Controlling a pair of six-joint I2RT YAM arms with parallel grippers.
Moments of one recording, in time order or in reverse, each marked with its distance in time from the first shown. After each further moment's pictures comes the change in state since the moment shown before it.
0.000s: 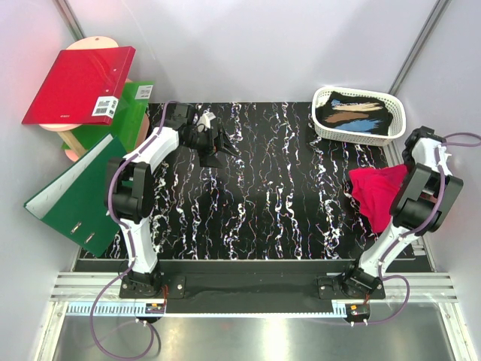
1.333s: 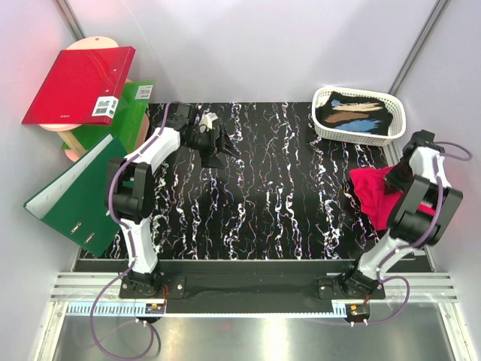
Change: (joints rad) left arm -0.011 0.000 0.000 -0.002 0.016 0.009; right arm 0.003 -0.203 -0.193 0.151 -0.573 0.053
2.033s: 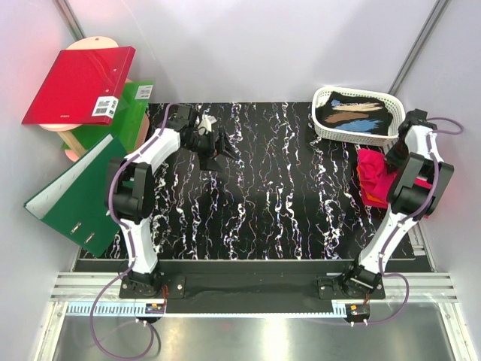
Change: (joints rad) left arm -0.003 -0.002 -0.018 -0.025 -0.034 -0.008; right arm 0.063 0.402 0.442 -0.021 0.115 -0.043
